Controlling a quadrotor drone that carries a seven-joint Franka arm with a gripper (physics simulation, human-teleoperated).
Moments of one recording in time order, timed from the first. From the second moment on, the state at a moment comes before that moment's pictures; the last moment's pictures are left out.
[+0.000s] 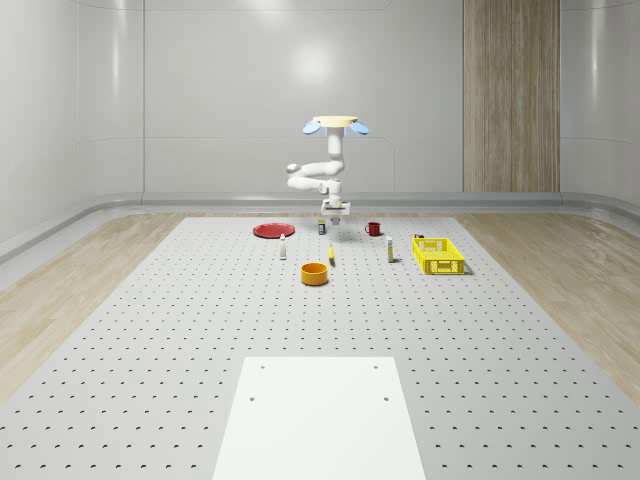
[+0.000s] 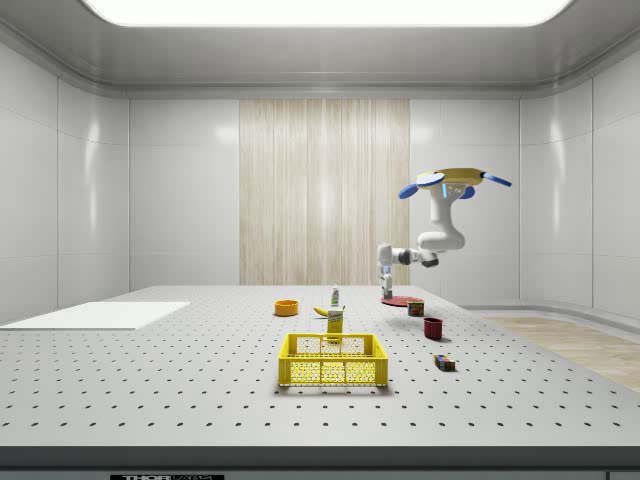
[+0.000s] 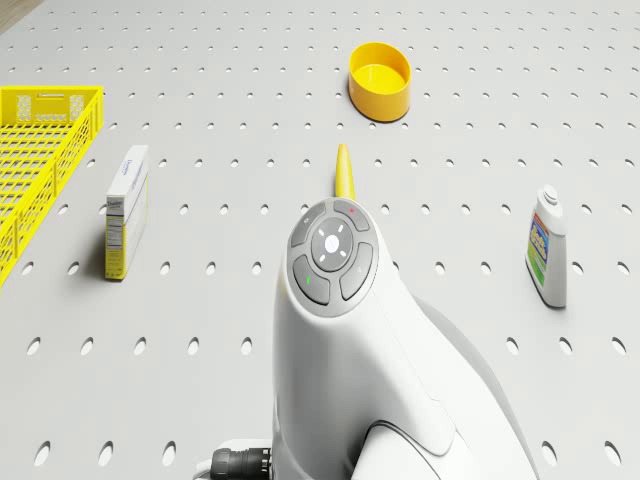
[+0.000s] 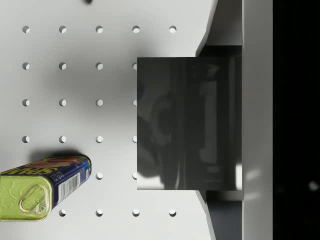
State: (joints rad) arm -1.19 -1.40 1.23 -2.78 -1.94 1.52 1.63
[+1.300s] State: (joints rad) arm -1.20 -1.44 1.24 -2.78 -1.92 1.56 1.64
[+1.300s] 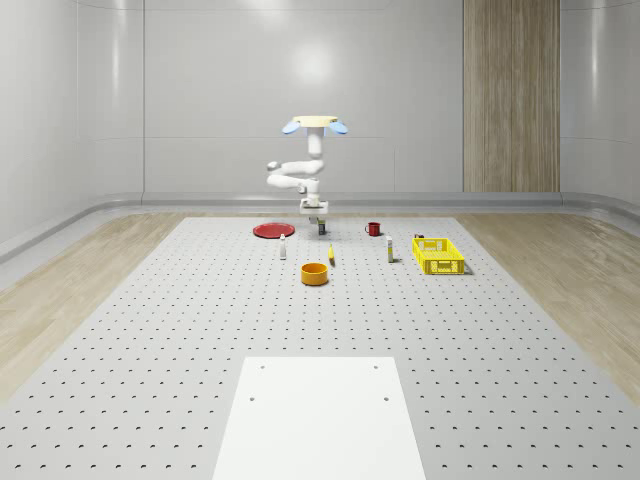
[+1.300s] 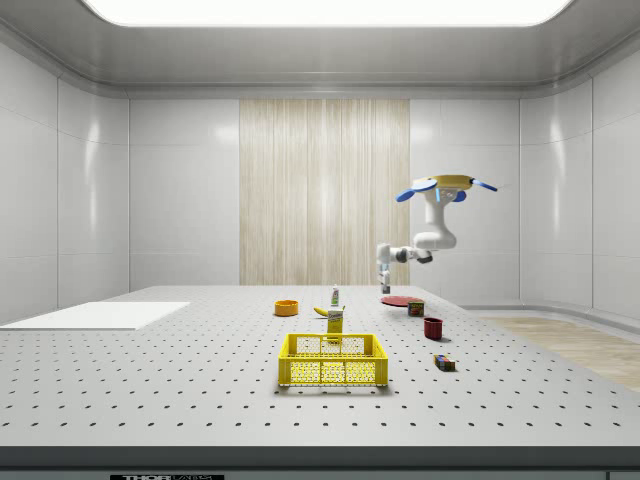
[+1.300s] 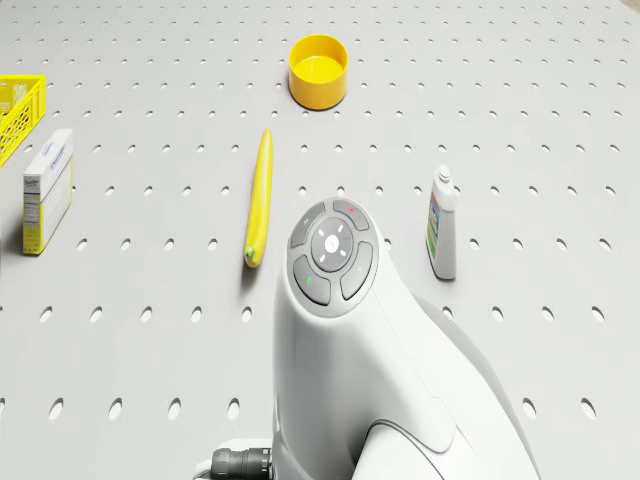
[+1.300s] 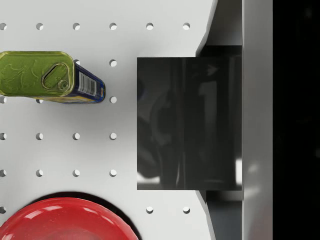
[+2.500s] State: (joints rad) arm -1.21 -1.47 1.24 -2.77 -1.91 1.59 1.65
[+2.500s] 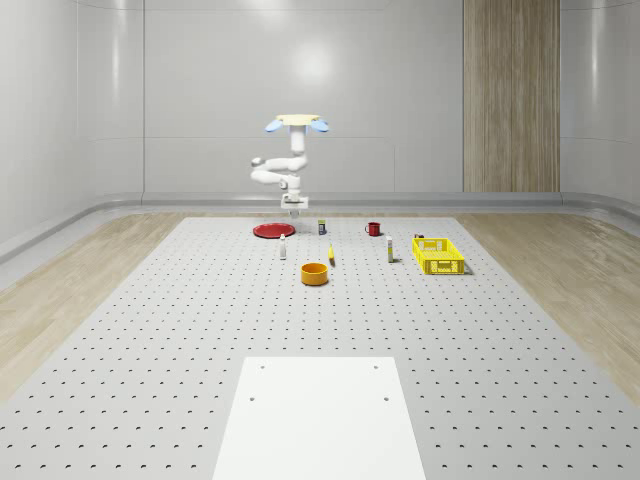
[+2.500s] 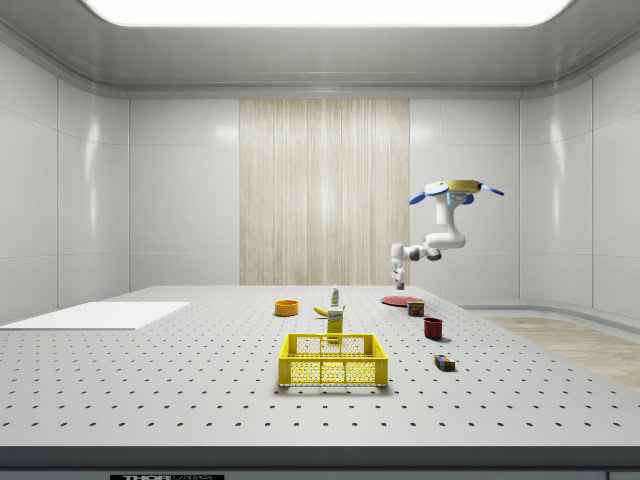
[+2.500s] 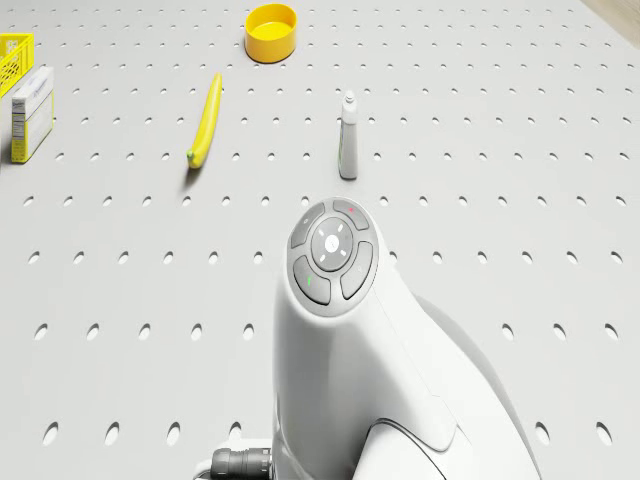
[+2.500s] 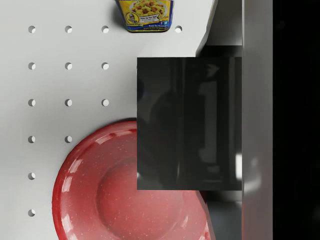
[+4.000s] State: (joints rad) arm -1.23 -1.49 1.18 -2.75 -1.96 1.64 1.66
